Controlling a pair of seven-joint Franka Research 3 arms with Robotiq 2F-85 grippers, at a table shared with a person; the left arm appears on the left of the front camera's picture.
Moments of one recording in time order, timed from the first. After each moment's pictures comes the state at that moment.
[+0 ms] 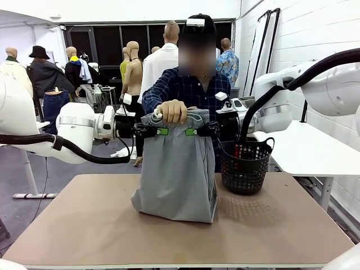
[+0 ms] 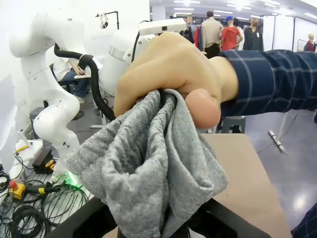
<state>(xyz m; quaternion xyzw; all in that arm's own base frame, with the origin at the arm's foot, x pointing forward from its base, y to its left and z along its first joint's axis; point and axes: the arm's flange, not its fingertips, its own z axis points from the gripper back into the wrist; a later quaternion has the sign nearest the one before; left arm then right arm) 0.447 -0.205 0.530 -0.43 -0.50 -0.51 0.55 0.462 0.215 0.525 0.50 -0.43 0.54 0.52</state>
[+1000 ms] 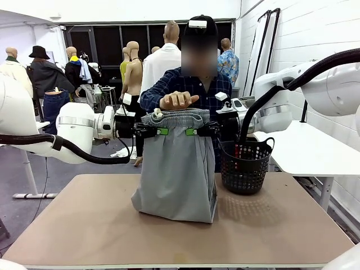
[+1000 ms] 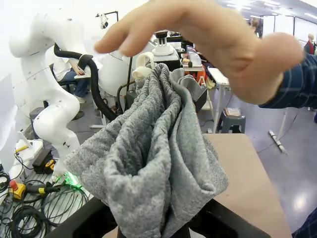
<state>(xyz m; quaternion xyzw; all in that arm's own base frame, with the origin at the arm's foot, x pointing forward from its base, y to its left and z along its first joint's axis) 0.445 -0.206 0.530 -0.42 -0.51 -0.52 0.54 0.462 0.215 0.525 0.50 -0.43 0.54 0.52</state>
